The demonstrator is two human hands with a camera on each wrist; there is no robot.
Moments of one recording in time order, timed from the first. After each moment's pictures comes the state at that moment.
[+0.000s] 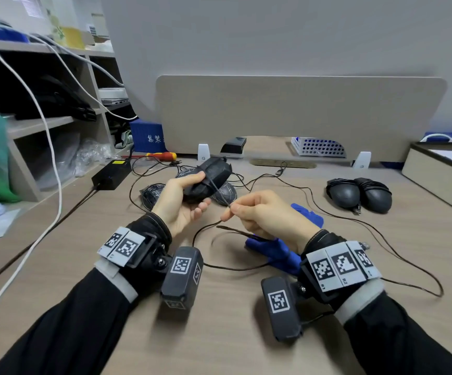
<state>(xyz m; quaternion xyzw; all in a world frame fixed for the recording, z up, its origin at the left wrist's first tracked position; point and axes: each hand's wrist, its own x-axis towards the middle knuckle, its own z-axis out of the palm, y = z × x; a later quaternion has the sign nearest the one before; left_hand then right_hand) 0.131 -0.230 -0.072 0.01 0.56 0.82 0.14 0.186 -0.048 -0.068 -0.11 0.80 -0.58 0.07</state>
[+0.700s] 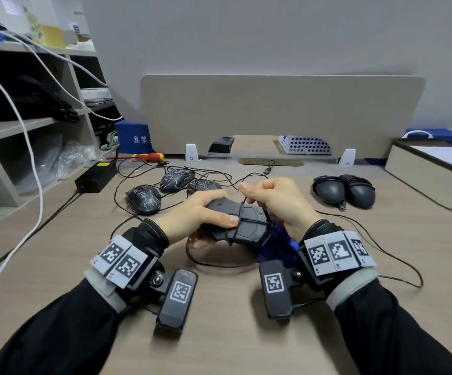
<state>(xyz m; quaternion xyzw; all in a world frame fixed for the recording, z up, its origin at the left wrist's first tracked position) 0.159 -0.206 -0.069 0.28 0.73 0.59 0.21 0.182 -0.018 -0.064 0.02 0.78 -0.62 -0.06</state>
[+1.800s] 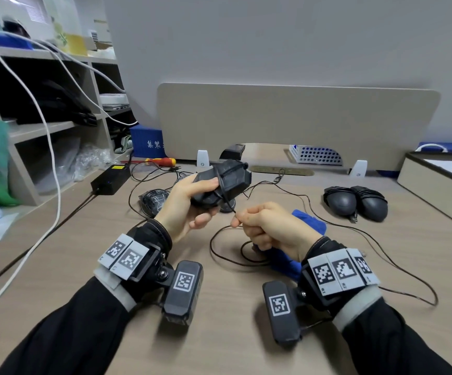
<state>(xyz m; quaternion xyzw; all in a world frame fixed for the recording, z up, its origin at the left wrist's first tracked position) 0.141 -0.223 -0.067 0.19 0.60 0.77 0.10 0.184 -0.039 -0.072 -0.03 0.77 -0.62 0.15</state>
